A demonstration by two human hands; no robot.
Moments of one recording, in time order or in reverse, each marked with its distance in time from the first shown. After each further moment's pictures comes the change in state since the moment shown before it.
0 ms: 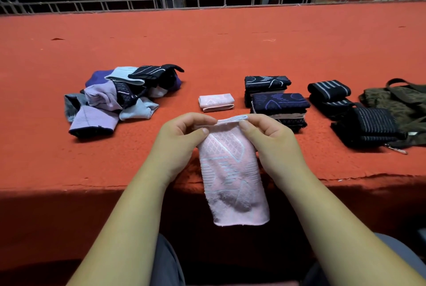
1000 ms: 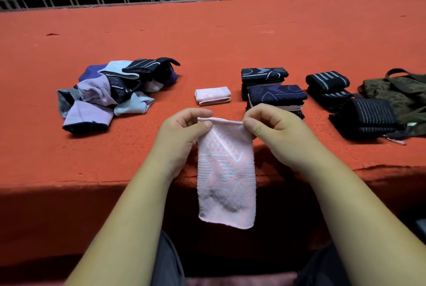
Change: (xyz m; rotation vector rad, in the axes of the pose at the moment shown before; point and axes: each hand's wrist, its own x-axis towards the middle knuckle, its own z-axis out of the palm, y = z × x) left_hand 0.006 -0.018 0.014 -0.289 0.009 -0.158; right_hand 0.007 -0.014 -0.039 -0.452 -0.266 -0.173
